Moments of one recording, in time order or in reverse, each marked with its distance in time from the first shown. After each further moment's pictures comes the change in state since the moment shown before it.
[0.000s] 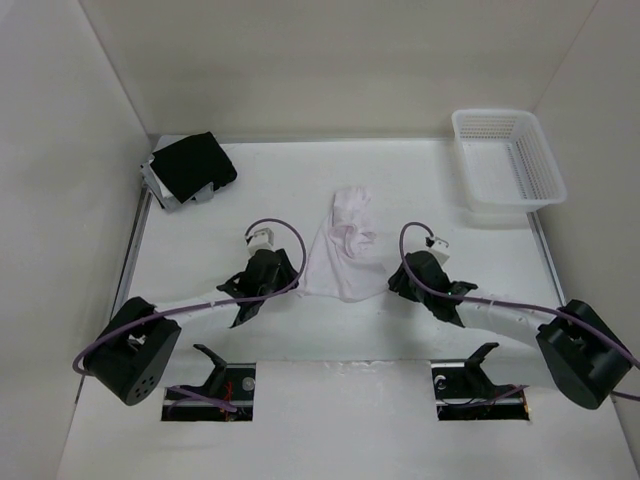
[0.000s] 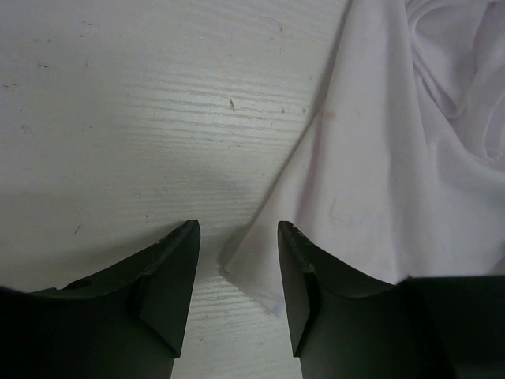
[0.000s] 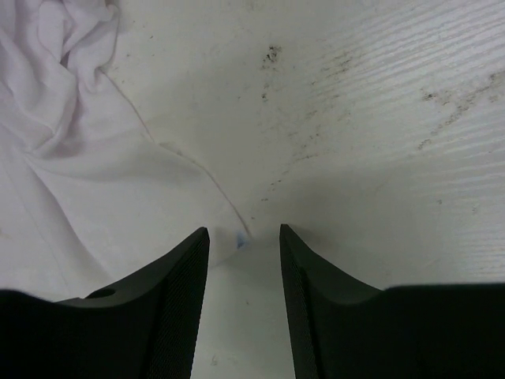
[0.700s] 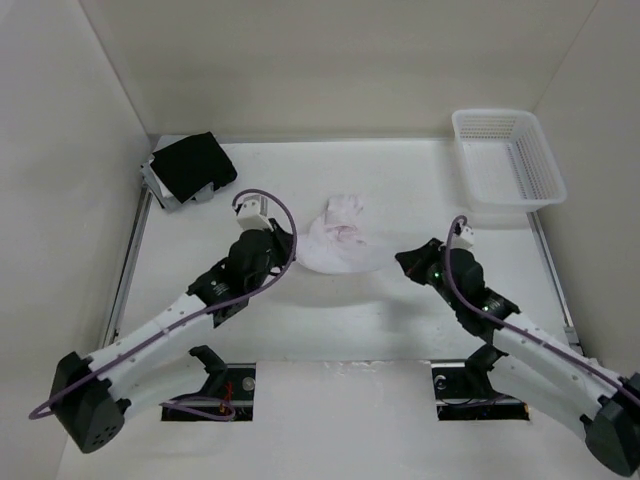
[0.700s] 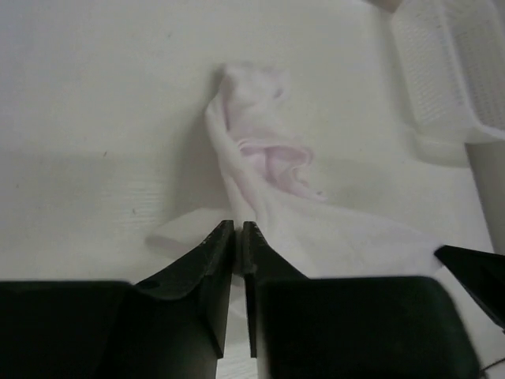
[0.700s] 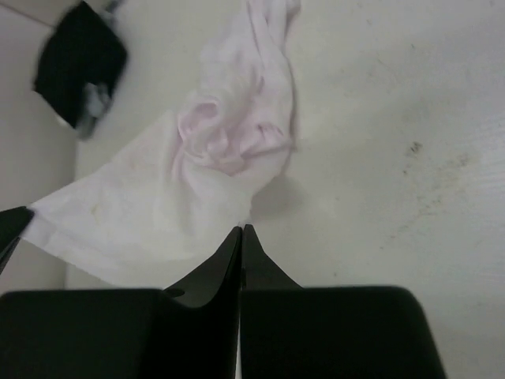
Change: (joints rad) left arm -0.095 -0.307 0.274 -0.307 -0.135 0.061; right arm -0.048 -0.383 0.013 0.022 -0.106 -0.043
